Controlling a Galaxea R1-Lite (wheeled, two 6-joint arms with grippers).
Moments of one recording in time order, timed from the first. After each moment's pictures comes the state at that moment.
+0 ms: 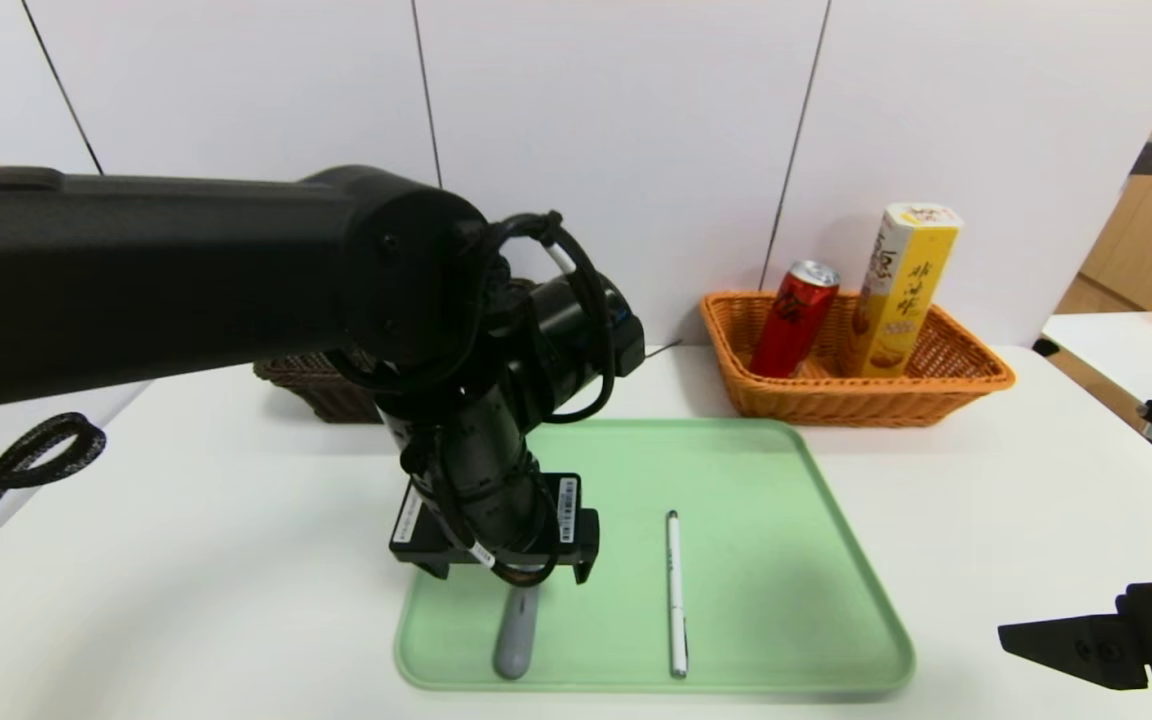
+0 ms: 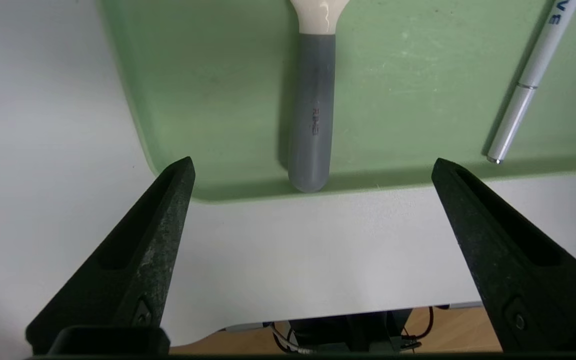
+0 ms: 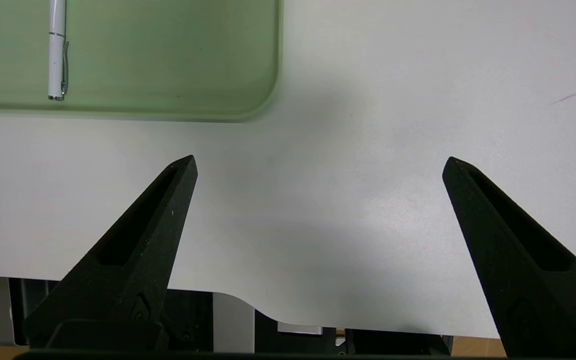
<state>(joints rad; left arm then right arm) -0.83 2.01 -1.83 1.13 0.10 -0.77 0.64 1.19 -1.01 0.83 -0.27 0.54</state>
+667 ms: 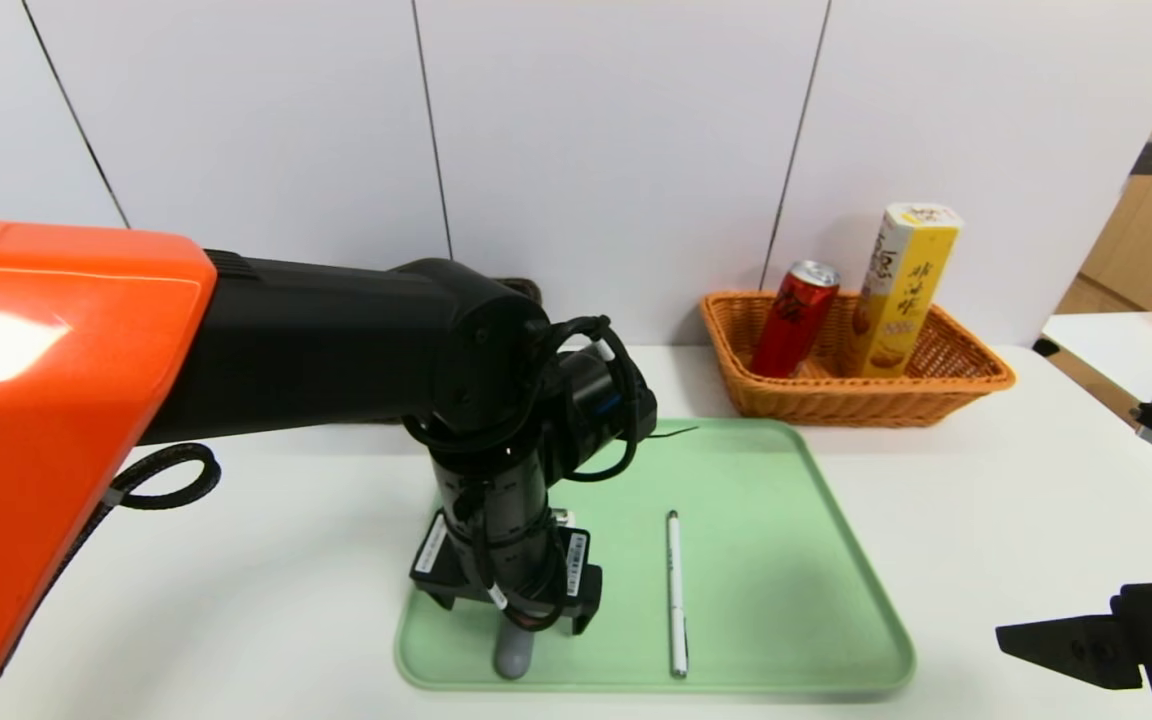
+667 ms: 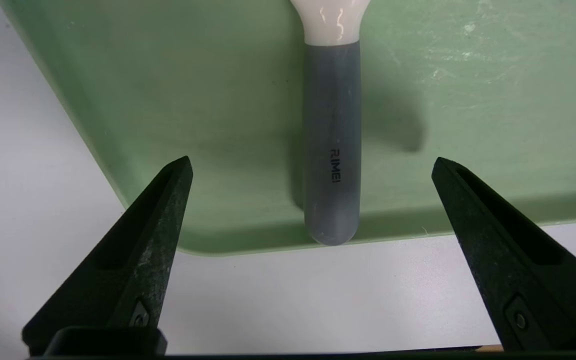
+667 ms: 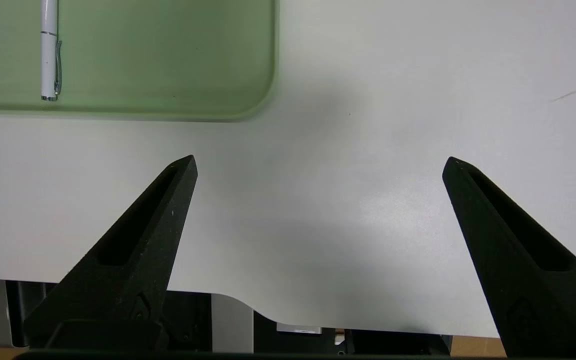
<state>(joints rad) -0.83 2.09 -1.74 1.07 0.09 -0.66 0.63 1.20 -1.01 0.83 -0.27 0.54</state>
